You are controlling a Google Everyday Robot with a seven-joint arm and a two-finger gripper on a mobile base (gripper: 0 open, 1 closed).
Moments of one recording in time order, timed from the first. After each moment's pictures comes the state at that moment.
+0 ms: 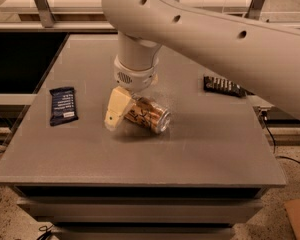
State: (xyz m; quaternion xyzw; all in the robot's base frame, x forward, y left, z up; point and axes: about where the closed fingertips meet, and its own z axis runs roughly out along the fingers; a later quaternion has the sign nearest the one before) arm 0.535 0.040 0.838 -0.49 0.87 0.03 0.08
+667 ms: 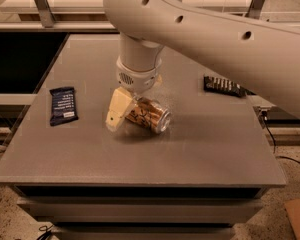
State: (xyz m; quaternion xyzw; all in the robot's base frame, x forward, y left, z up) arm 0.530 0.032 0.838 -0.46 0.88 0.03 0.08
